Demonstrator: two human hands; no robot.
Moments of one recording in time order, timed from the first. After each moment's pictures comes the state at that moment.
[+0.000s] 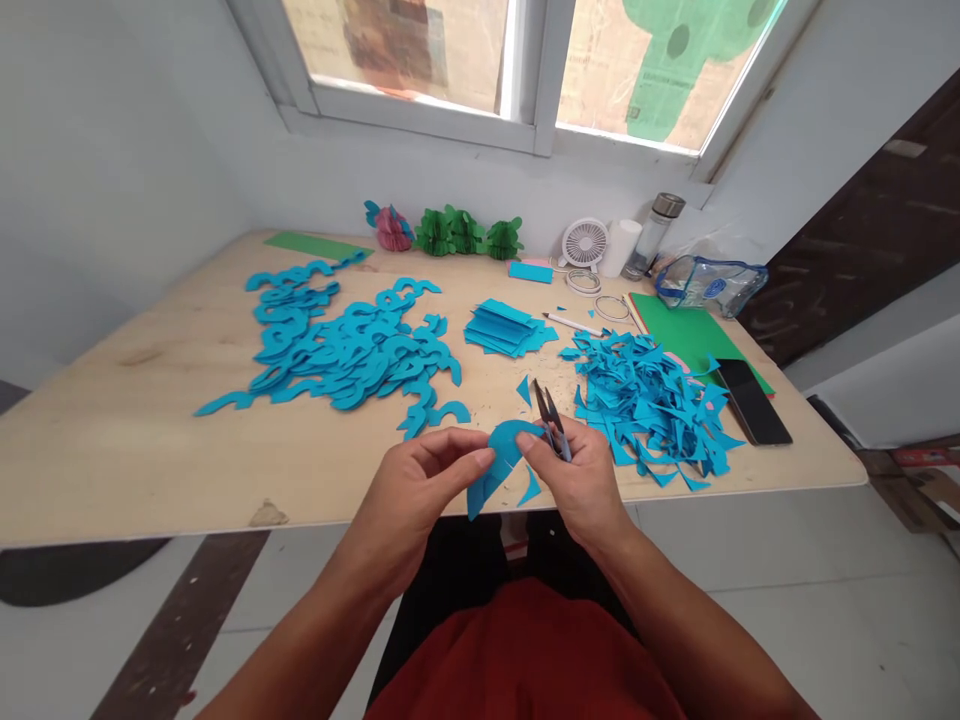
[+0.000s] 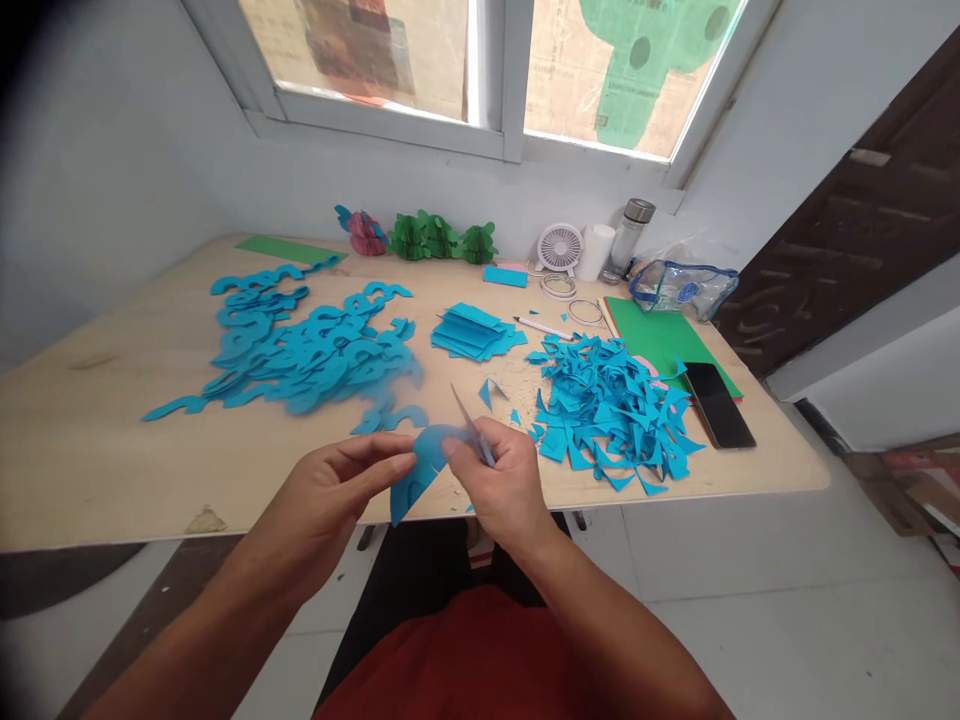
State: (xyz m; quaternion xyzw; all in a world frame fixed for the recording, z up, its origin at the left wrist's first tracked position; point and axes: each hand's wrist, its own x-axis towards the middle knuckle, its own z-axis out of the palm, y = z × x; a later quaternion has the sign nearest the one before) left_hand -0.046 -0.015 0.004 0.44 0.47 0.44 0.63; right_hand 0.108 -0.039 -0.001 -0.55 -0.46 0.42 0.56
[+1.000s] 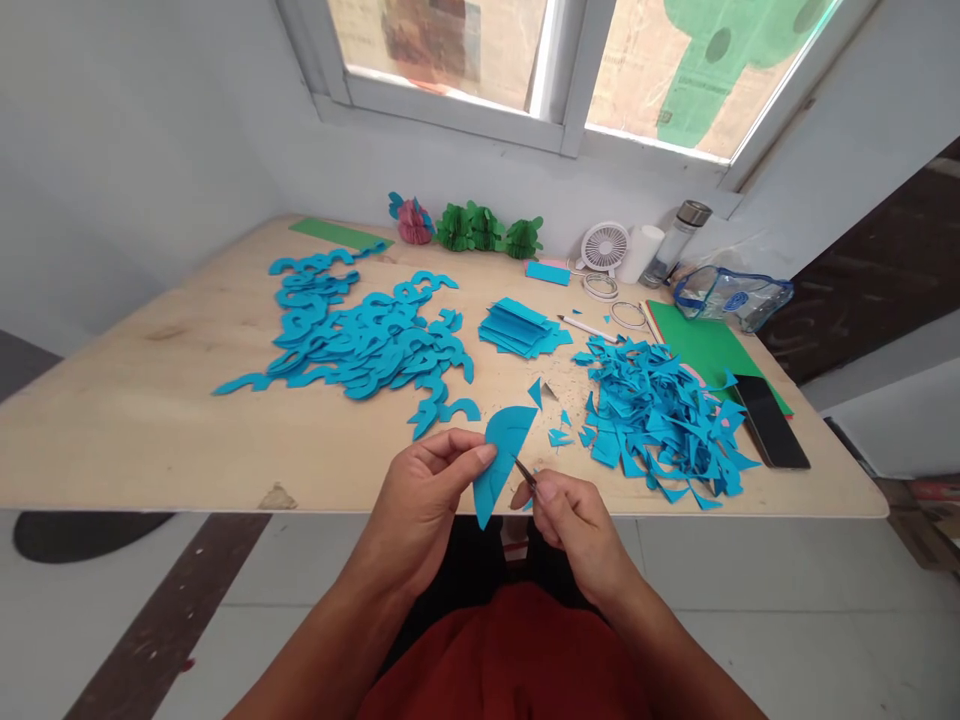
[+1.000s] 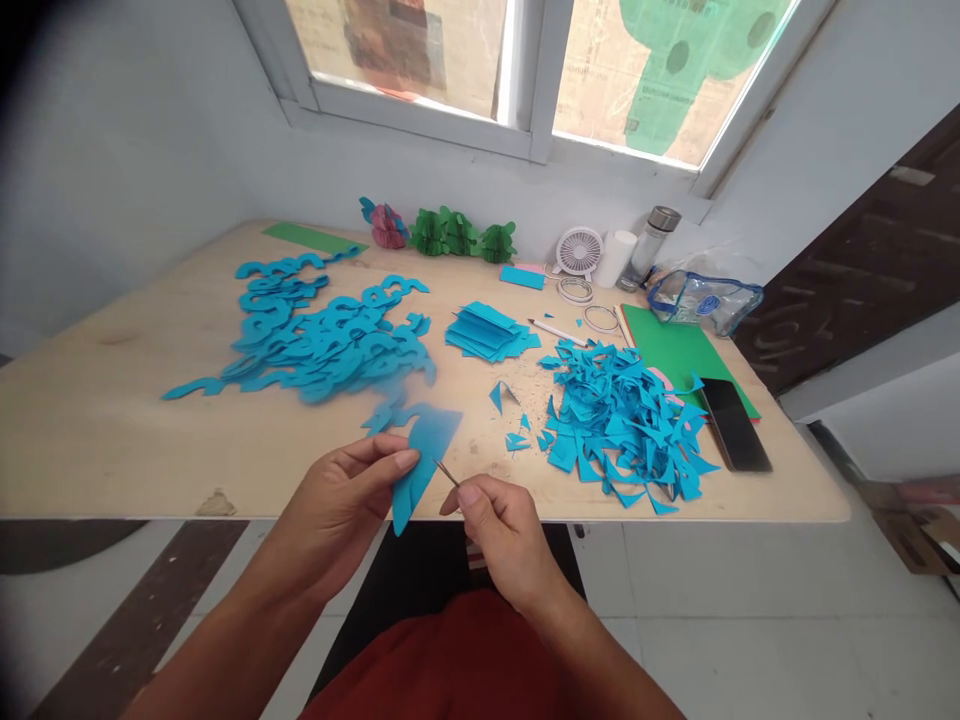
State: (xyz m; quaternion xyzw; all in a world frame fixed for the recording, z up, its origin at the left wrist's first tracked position) left_hand -0.038 -0.018 0.003 0.29 0.46 0.49 0.68; right_hand 0.117 -0.070 -0.038 -0.49 -0.48 0.57 0.46
